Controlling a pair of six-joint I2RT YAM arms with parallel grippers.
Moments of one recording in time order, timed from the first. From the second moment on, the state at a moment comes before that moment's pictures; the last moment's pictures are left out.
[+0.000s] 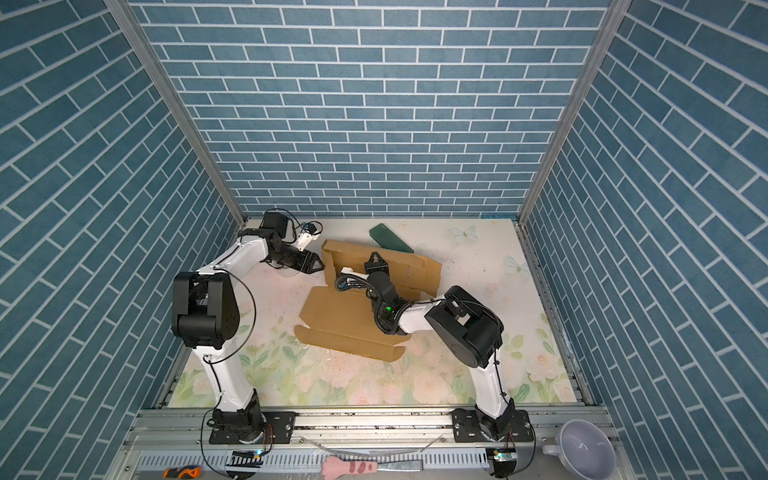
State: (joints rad) left arm -0.06 1.96 1.55 -0.77 0.51 0.33; right arm 0.91 2.00 1.02 0.93 0.65 -1.55
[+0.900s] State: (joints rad) left arm -0.10 1.87 1.23 -0.23 0.49 0.20; right arm 0.91 2.00 1.02 0.93 0.65 -1.55
